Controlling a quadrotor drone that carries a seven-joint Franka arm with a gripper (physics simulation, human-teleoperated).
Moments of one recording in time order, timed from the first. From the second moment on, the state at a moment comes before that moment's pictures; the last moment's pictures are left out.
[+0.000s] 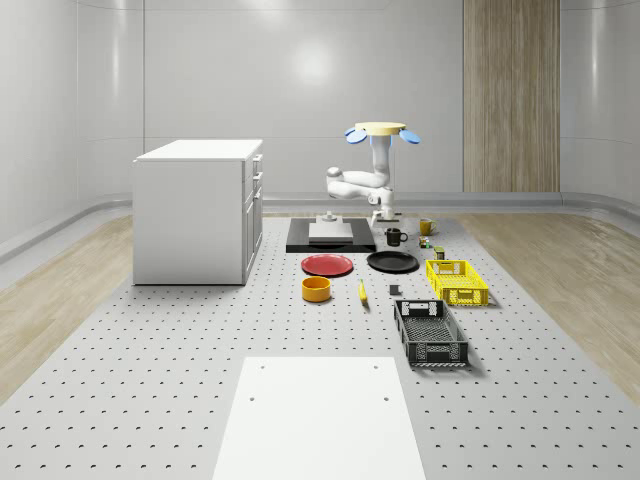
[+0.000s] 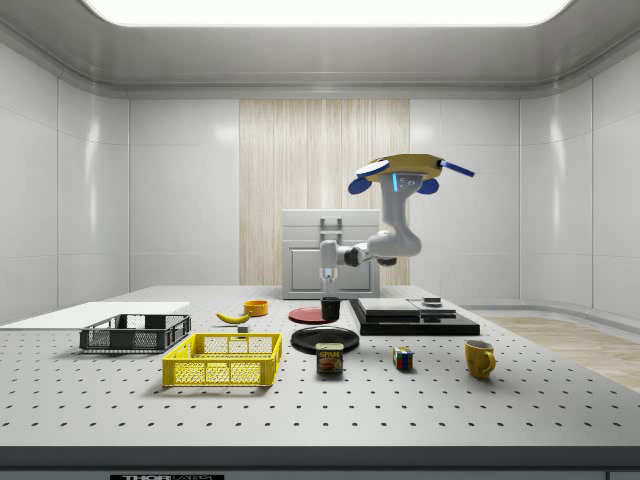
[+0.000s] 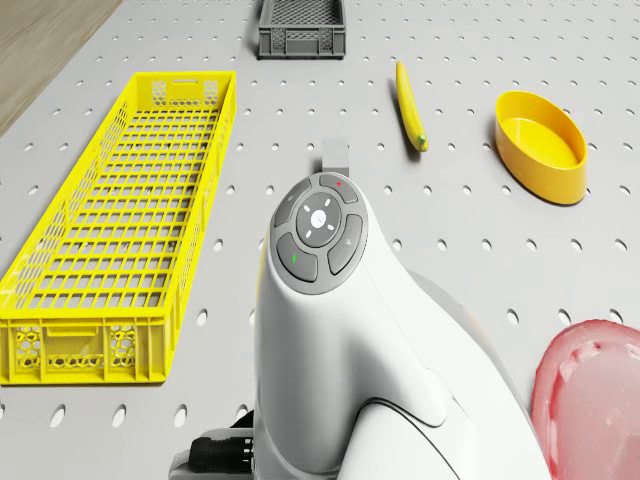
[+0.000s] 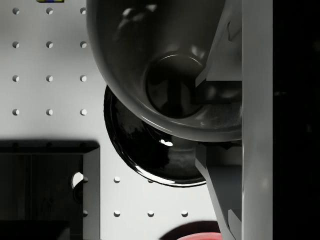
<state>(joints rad) -1.20 -1.54 1.37 -2.85 -1.77 1.60 1.70</state>
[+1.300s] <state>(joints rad) -1.25 -1.53 1.08 -2.75 -2.05 1.71 1.70</state>
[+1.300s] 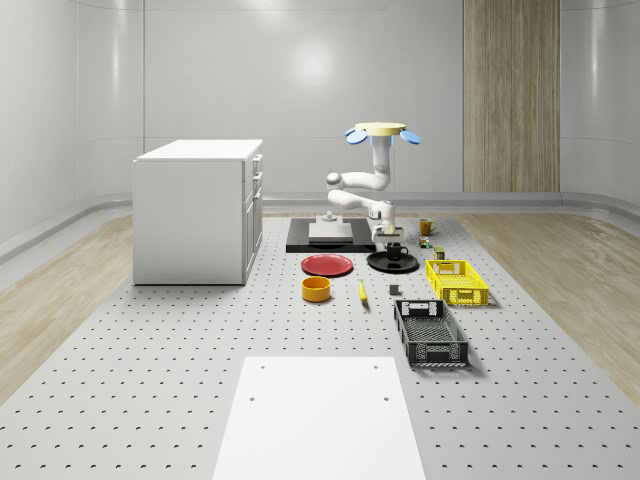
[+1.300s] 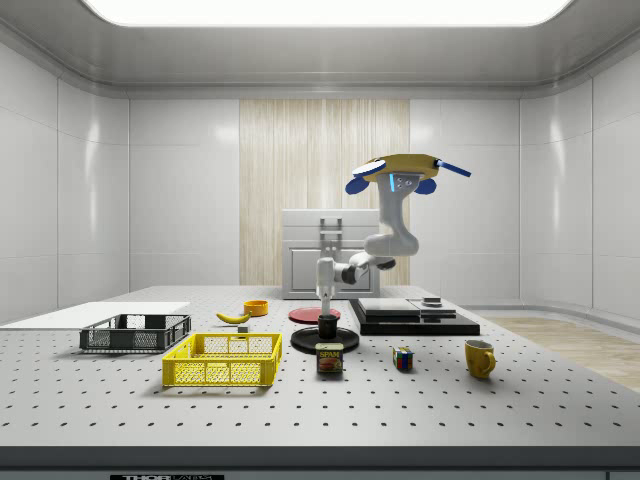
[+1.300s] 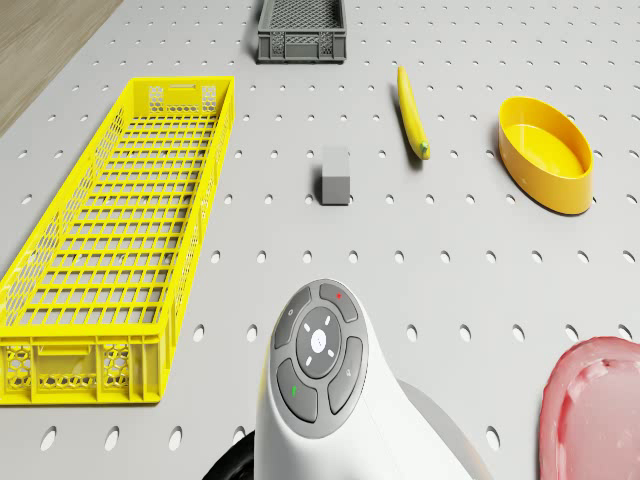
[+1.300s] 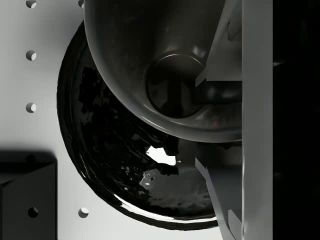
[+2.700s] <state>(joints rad) -1.21 -1.50 1.17 -2.80 -1.97 1.64 1.68</state>
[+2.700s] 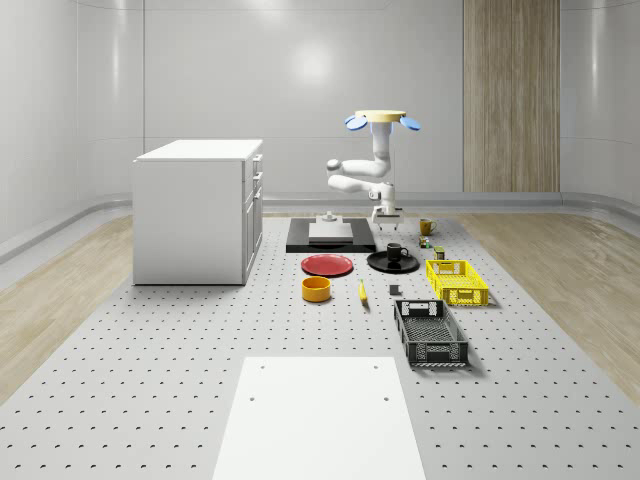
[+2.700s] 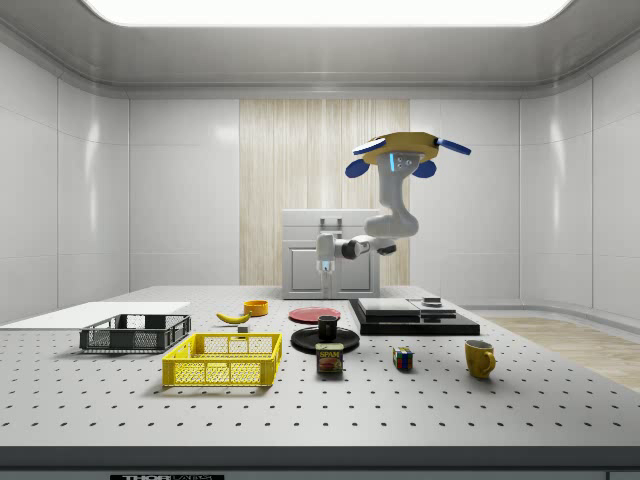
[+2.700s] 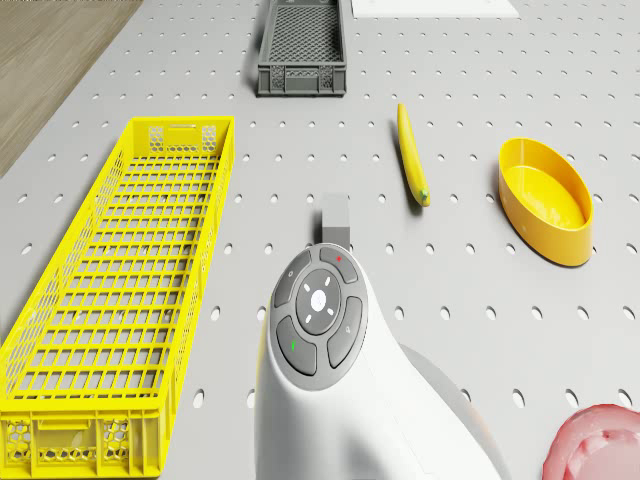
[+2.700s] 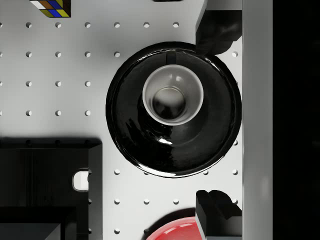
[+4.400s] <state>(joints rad) -1.21 -1.49 1.17 -2.80 -1.97 1.63 1.68</state>
